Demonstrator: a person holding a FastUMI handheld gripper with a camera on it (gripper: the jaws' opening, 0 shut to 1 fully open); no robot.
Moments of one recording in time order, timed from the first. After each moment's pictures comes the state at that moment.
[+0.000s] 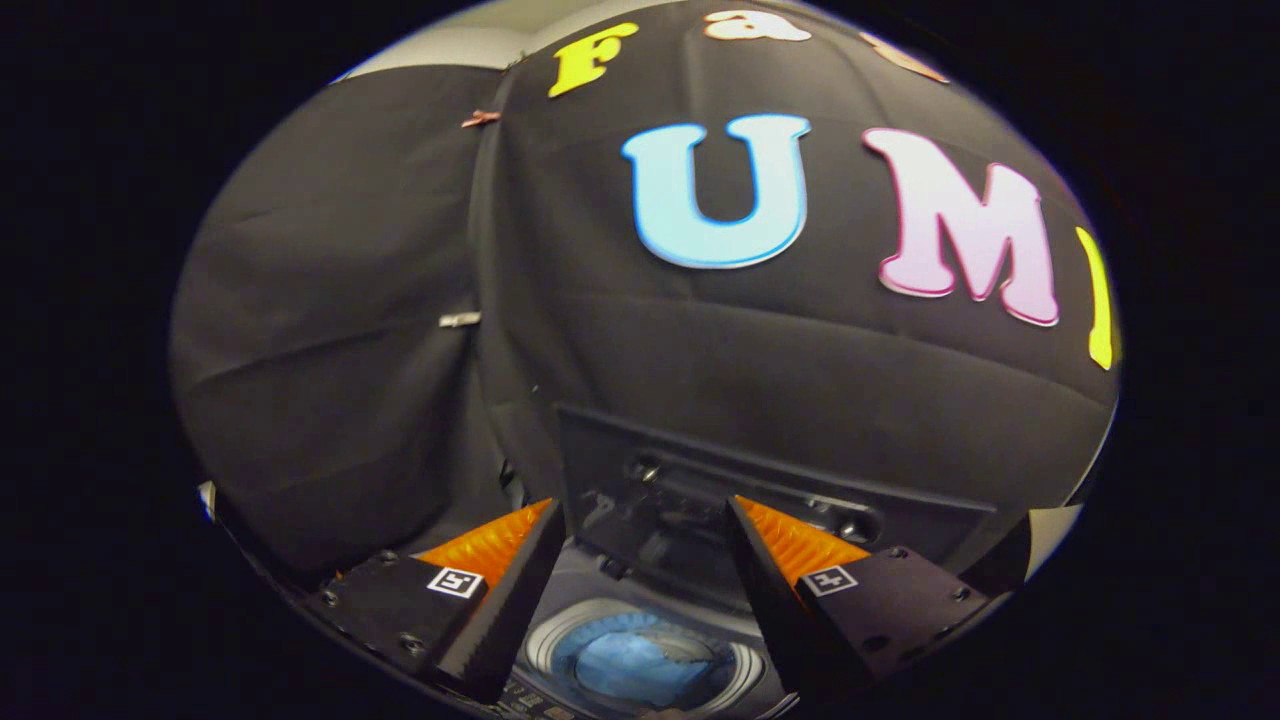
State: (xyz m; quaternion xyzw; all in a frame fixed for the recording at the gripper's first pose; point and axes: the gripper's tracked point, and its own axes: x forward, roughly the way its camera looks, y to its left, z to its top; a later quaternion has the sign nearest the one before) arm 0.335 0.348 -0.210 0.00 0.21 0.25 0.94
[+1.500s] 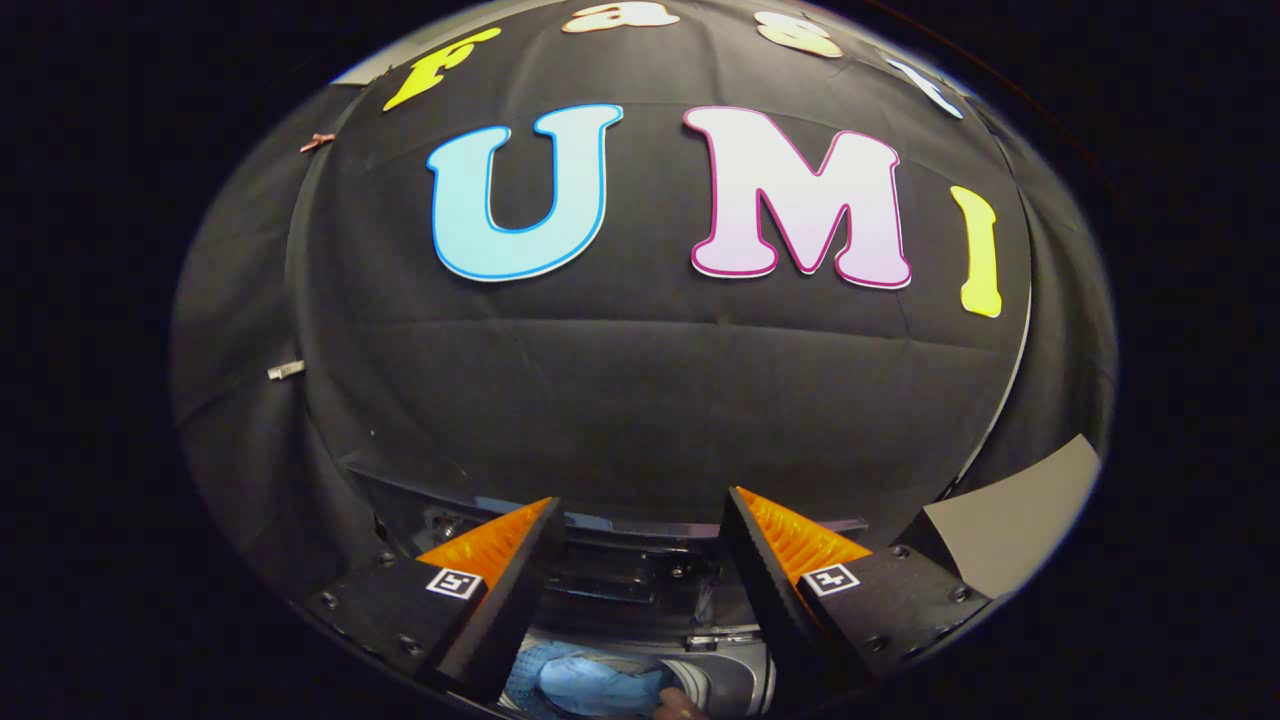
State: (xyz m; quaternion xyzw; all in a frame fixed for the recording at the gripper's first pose) arm 0.395 0.270 -0.233 -0.02 0.24 0.04 0.97
